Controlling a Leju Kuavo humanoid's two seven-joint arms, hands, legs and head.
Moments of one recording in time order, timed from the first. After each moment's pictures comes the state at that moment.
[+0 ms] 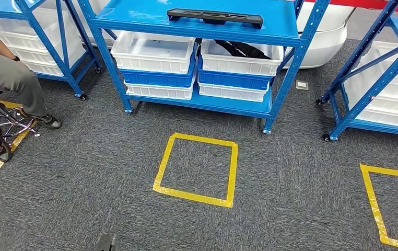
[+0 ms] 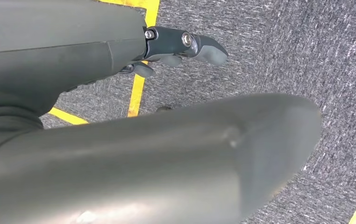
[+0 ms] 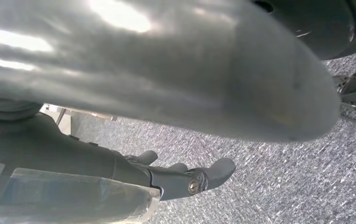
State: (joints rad) left arm -0.14 -0.18 0.64 -0.21 -0.68 0.15 -0.12; right arm -0.08 0.08 -0.84 -0.20 1.30 0.08 0.18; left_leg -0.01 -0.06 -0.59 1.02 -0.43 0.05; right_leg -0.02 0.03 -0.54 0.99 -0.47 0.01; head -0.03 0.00
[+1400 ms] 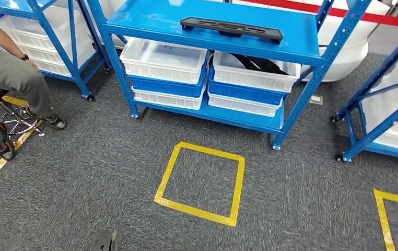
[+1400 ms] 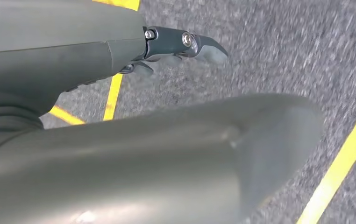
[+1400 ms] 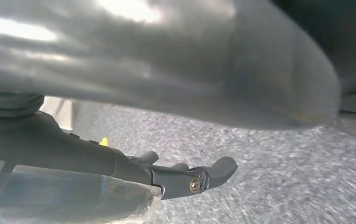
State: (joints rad) left arm -0.15 -0.19 0.64 -0.21 -0.69 0.16 -0.12; right arm -0.08 0.08 -0.84 -0.20 1.30 0.08 0.18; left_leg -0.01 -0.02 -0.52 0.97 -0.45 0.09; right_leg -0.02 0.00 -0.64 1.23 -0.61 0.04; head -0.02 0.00
